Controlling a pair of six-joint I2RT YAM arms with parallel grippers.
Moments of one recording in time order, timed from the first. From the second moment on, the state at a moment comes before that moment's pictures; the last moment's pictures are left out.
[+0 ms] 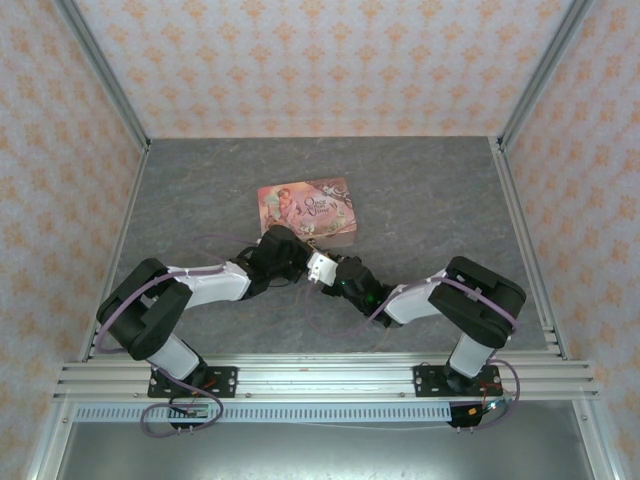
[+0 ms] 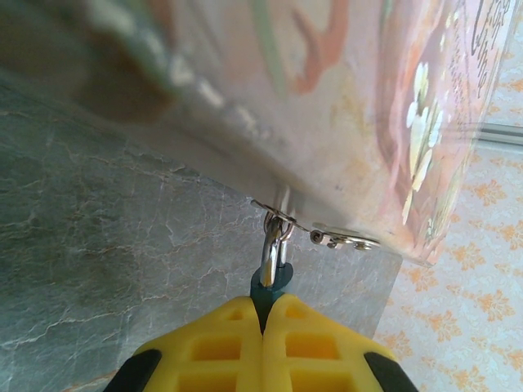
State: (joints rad) left arm -0.62 1.56 0.66 0.25 0.08 -1.51; right arm 0.94 1.69 0.54 0.71 0.29 -0.50
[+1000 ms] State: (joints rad) left arm -0.62 1.56 0.66 0.24 0.03 -1.51; right arm 0.87 1.72 0.55 0.76 0.16 -0.17
